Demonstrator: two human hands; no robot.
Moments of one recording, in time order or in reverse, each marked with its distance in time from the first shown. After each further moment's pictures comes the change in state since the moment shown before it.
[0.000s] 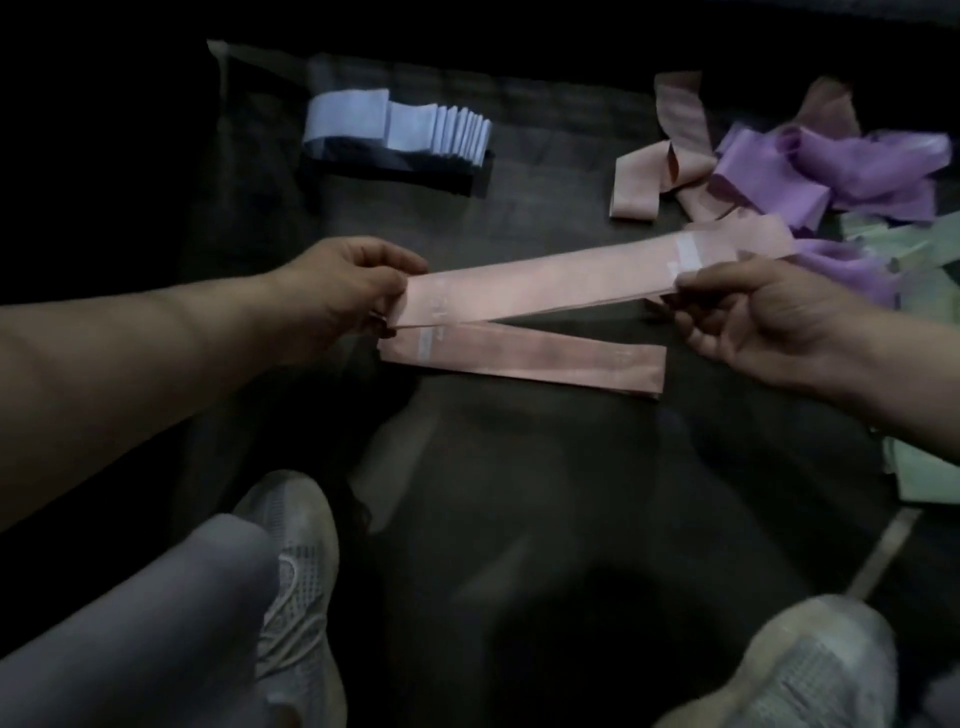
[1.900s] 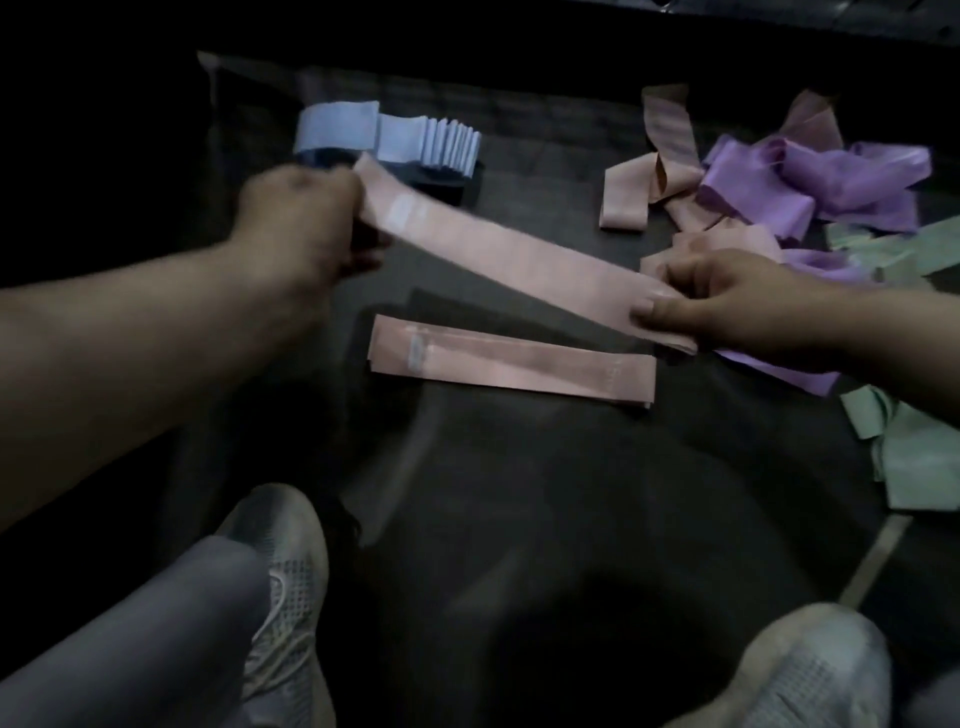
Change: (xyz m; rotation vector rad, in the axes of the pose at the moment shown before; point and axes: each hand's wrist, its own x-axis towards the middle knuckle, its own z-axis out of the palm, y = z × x) left_hand -0.019 0.069 0.014 -0.341 0.433 -0.014; right_hand 0.004 -0.018 -0.001 -1.004 -0.274 -0.270
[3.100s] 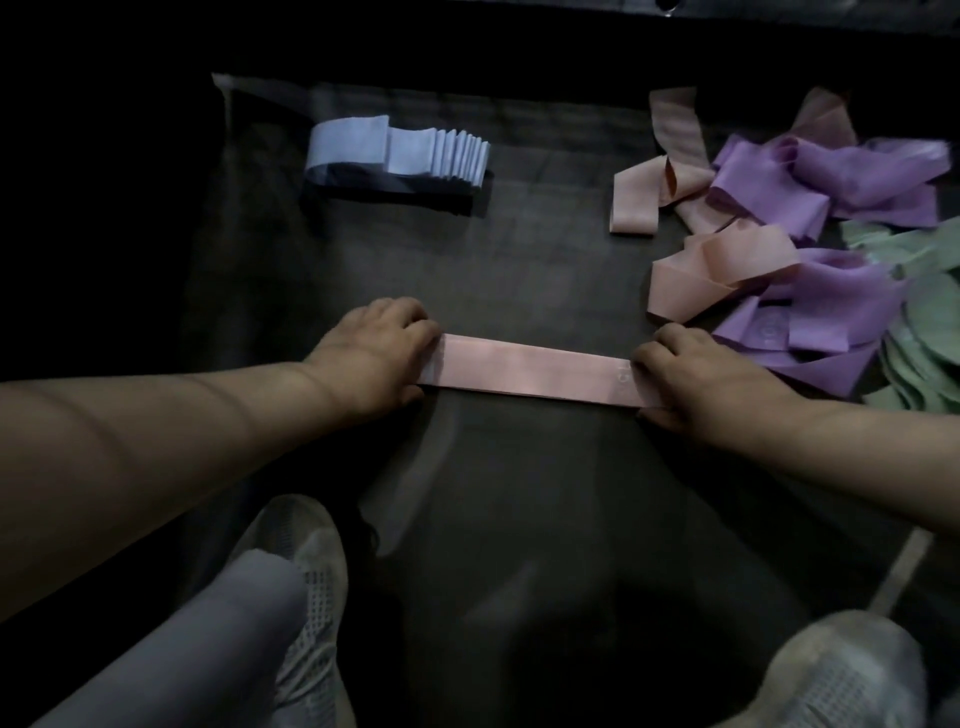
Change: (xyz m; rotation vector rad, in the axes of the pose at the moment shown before) left_hand 0.034 -0.099 -0.029 1.573 -0.544 0.832; right_hand 0.005 0.061 0.054 -1.004 0.140 -0.175
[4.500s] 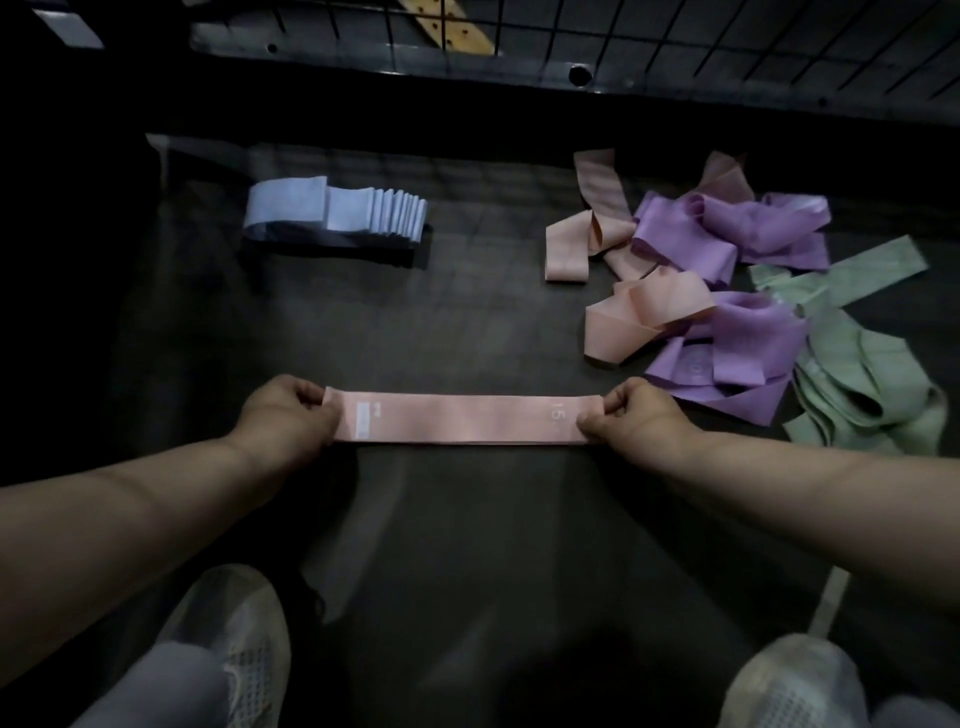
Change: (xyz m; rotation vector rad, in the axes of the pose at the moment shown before) left_hand -0.008 0.008 0.013 -1.053 0.164 -0.820; right_hand 0.012 -0.003 0.019 0.931 0.061 0.771
